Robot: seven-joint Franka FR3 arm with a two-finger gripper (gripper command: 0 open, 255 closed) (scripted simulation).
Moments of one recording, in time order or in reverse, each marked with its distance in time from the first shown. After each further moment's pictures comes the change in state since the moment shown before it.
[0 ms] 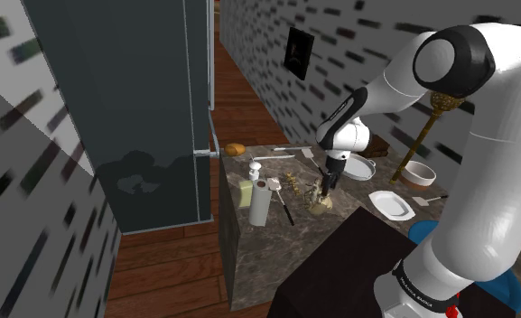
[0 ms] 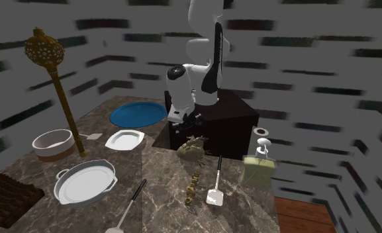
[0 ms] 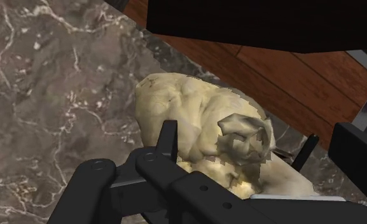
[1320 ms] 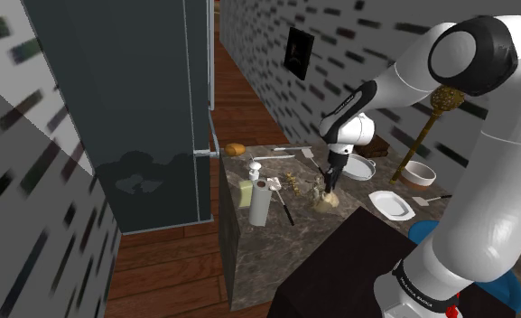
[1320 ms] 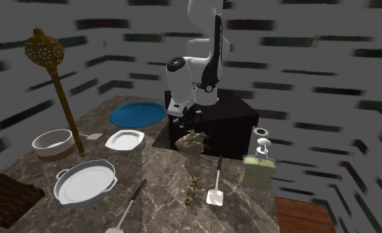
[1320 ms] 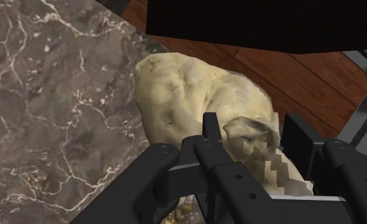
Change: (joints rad) arm 0.016 -0.077 -0.026 -0.013 -0.048 -0.057 0.036
